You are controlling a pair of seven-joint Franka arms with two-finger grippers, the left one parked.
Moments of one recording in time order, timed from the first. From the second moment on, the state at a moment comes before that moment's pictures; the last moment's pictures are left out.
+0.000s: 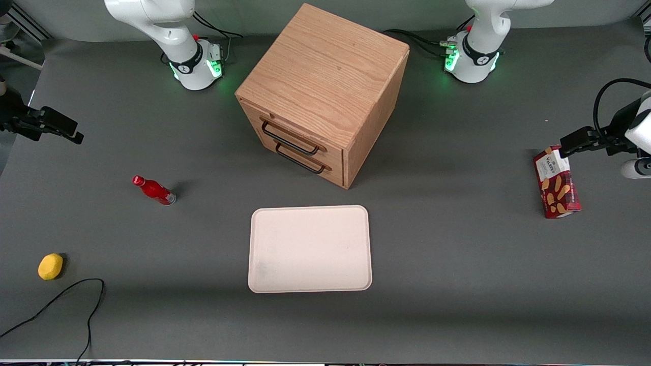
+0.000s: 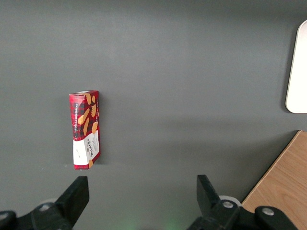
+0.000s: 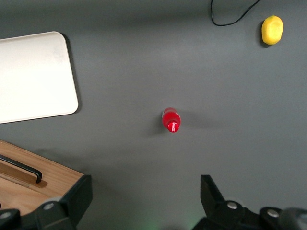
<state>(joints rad) -0.01 -0.05 -0.02 -1.57 0.01 1.50 0.11</state>
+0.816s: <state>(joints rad) 0.00 -0.02 0.23 -1.62 0.01 1.64 0.11</state>
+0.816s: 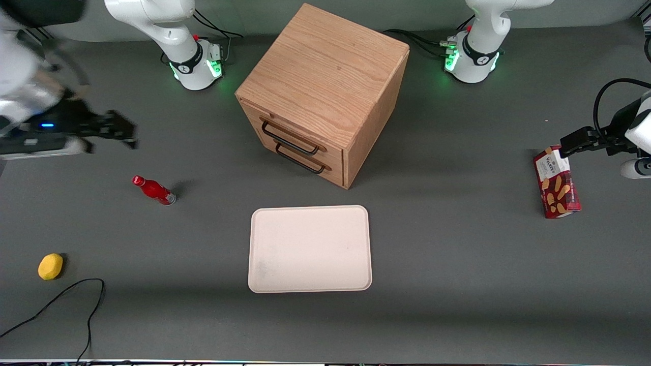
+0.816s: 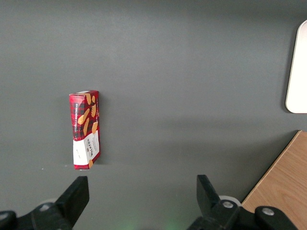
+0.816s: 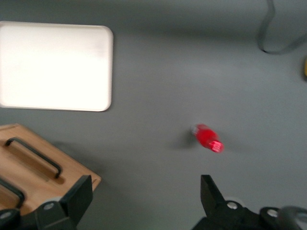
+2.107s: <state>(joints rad) -0.01 0.12 0.54 -1.71 0.25 1.77 -0.45</state>
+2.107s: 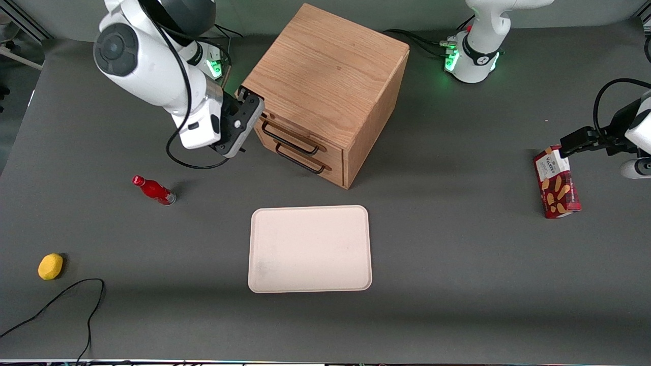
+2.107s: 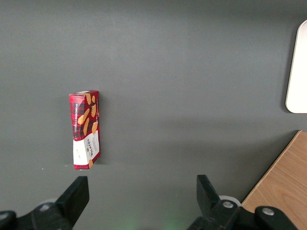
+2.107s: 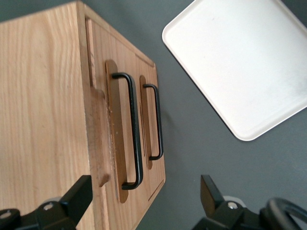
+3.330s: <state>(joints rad) 0.05 0.25 0.54 -1.81 0.25 1.99 -0.49</state>
